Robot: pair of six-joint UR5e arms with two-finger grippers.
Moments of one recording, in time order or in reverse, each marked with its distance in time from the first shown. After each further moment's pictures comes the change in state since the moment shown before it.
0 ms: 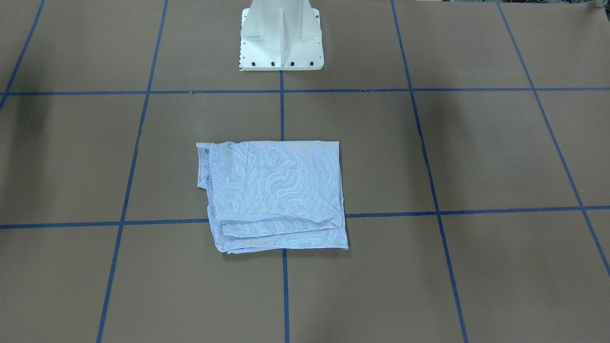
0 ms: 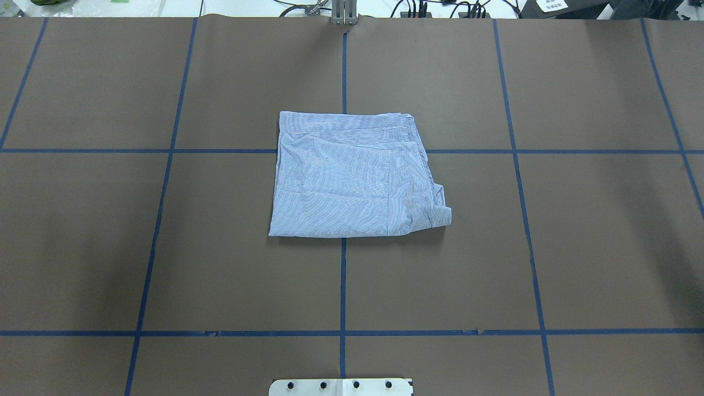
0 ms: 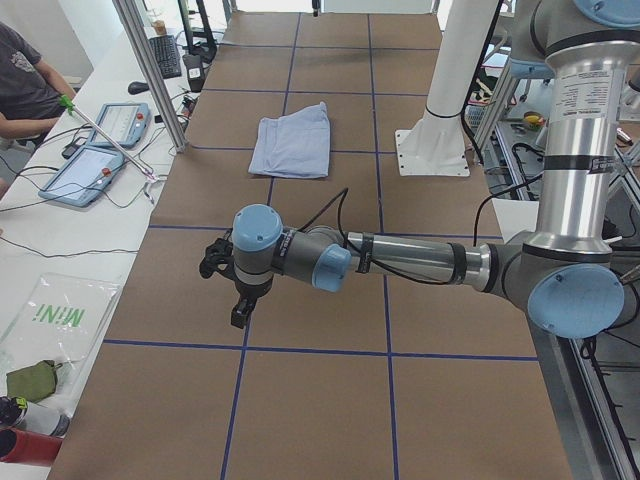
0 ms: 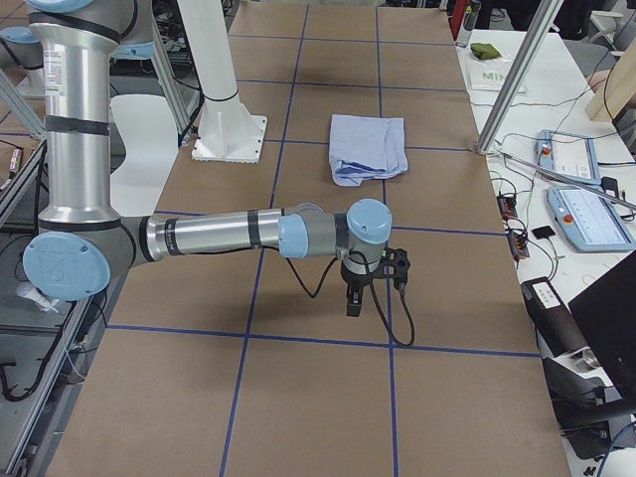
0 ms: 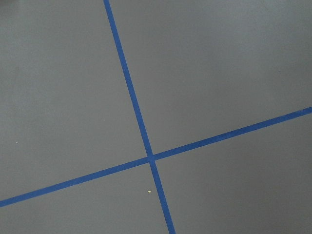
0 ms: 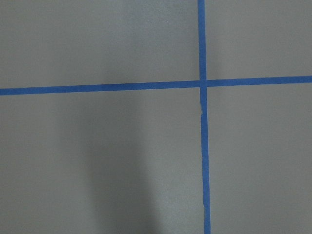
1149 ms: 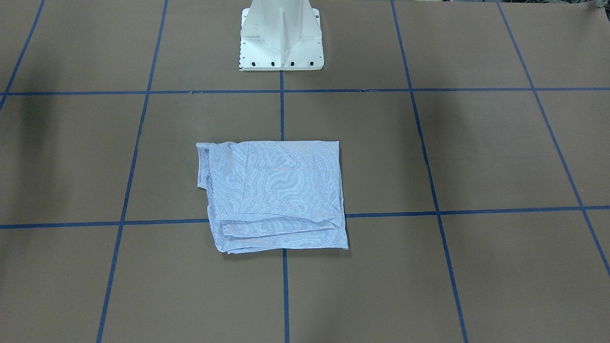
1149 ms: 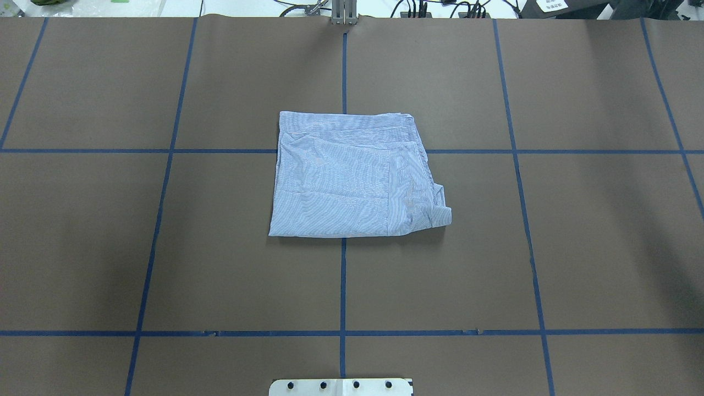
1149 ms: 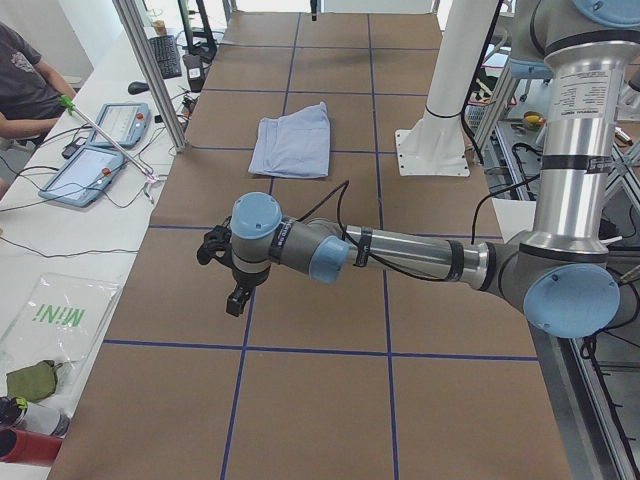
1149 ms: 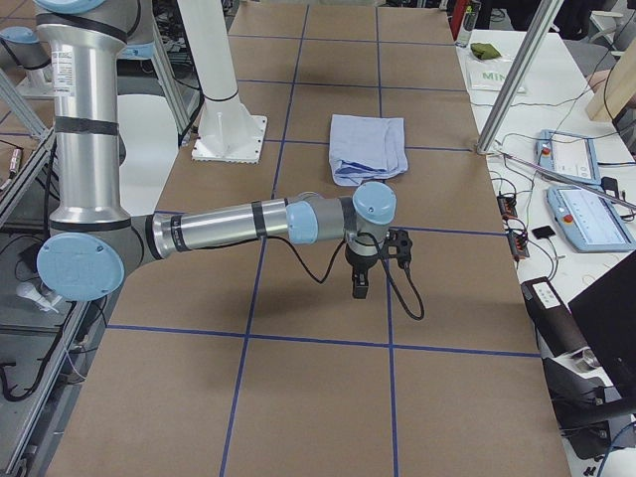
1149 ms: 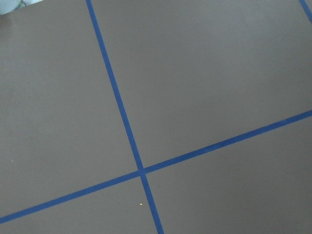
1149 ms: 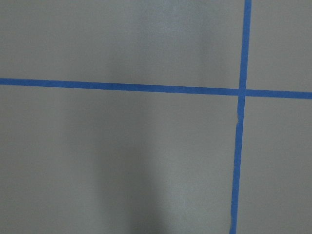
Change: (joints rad) left arm 0.003 -0.013 -0.023 -0.018 -0.016 0.001; right arm -0.061 0.023 0.031 0.000 0.008 -0.005
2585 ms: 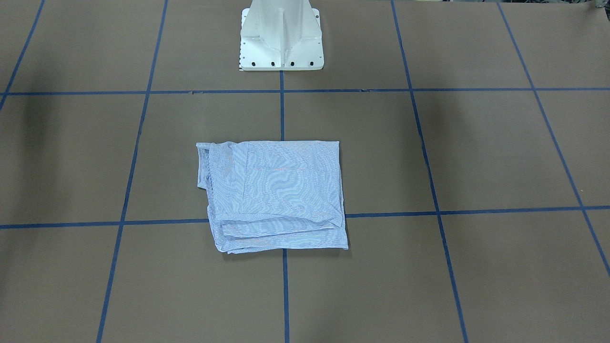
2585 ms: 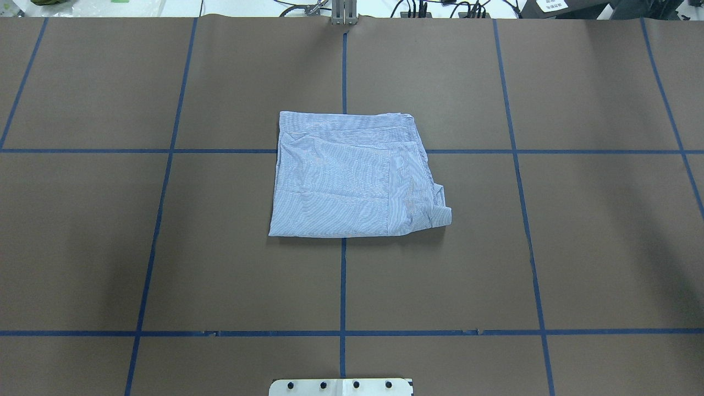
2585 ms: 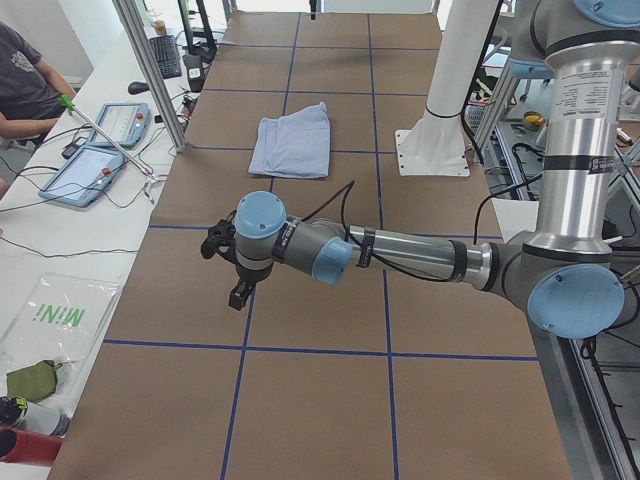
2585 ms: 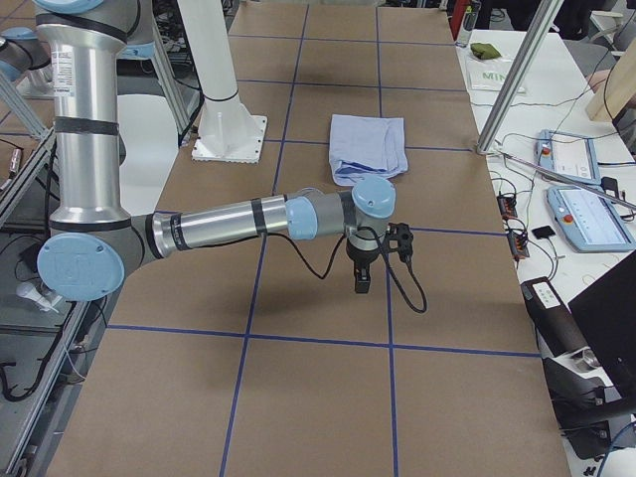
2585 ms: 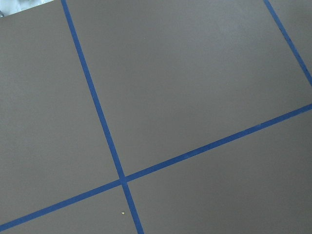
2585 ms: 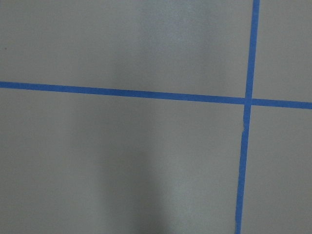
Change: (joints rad) left arm -0.001 0.014 -0.010 -0.024 -0.041 -0.001; right arm 0.001 0.007 0.017 0.002 -0.001 -0.003
